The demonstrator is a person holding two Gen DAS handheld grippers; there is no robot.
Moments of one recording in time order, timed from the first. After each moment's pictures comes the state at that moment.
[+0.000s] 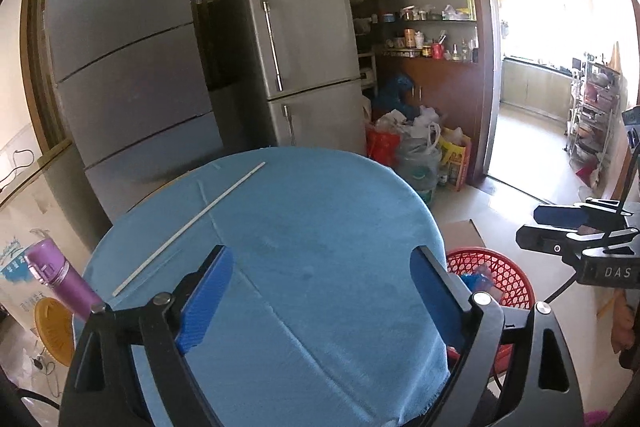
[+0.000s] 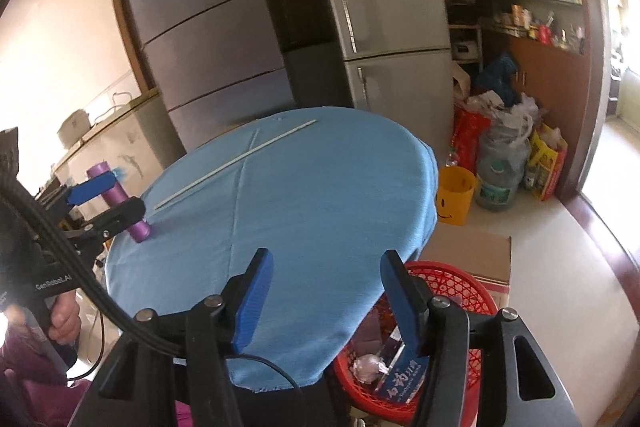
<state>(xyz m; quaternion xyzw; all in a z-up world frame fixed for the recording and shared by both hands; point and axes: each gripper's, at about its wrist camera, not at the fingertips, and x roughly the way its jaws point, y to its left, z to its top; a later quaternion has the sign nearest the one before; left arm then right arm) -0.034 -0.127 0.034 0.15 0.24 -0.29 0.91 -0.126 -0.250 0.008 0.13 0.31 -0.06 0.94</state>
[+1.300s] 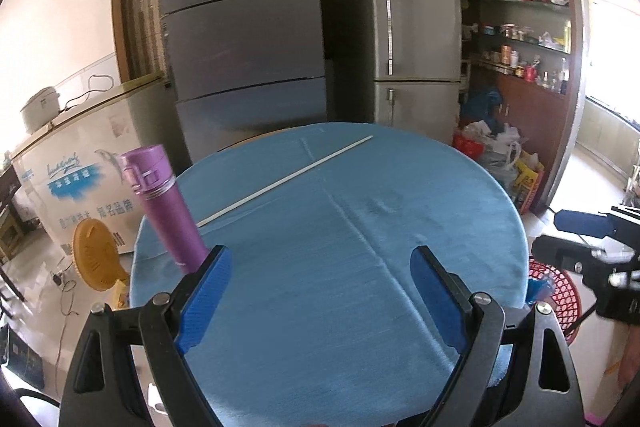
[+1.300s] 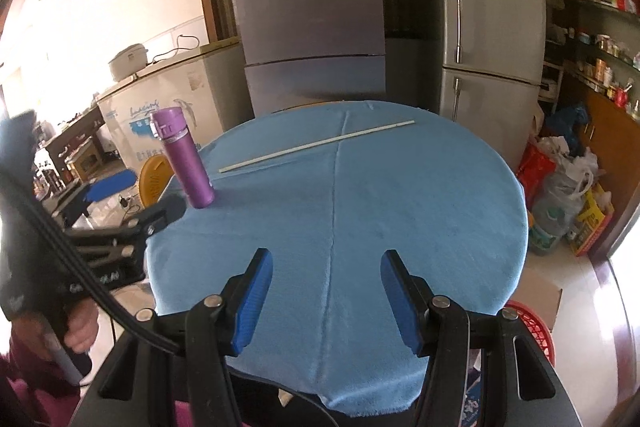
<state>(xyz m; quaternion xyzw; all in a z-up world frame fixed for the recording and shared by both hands) -0.012 0.008 0.021 0.08 0.27 -0.14 0.95 -0.053 -0.109 0.026 0.05 0.33 0.04 0.94</state>
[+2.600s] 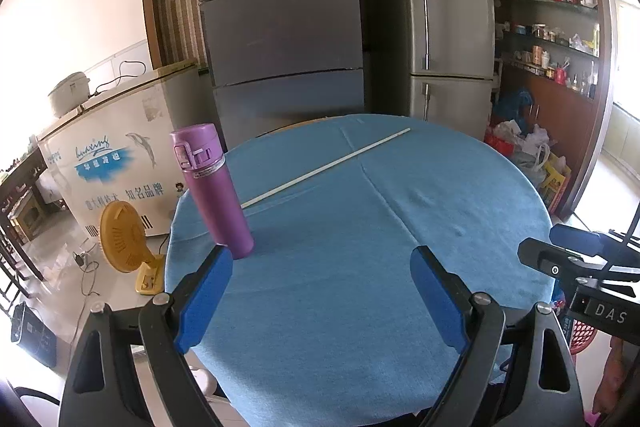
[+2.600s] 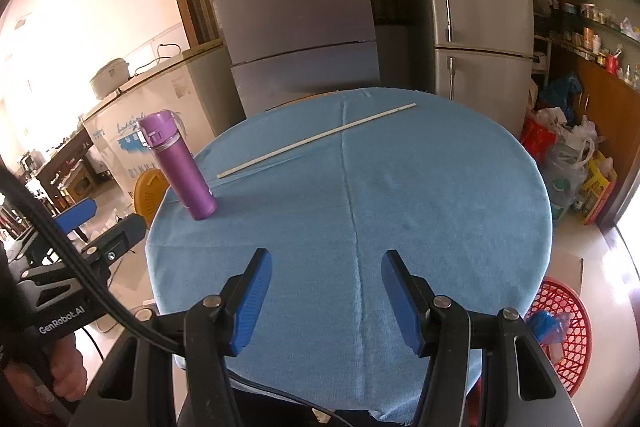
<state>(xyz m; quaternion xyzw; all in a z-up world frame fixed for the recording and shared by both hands) -0.014 0.039 0.019 0.07 0.29 -0.09 0.95 -0.030 -0.076 0.001 0.09 0.34 0.01 0.94</state>
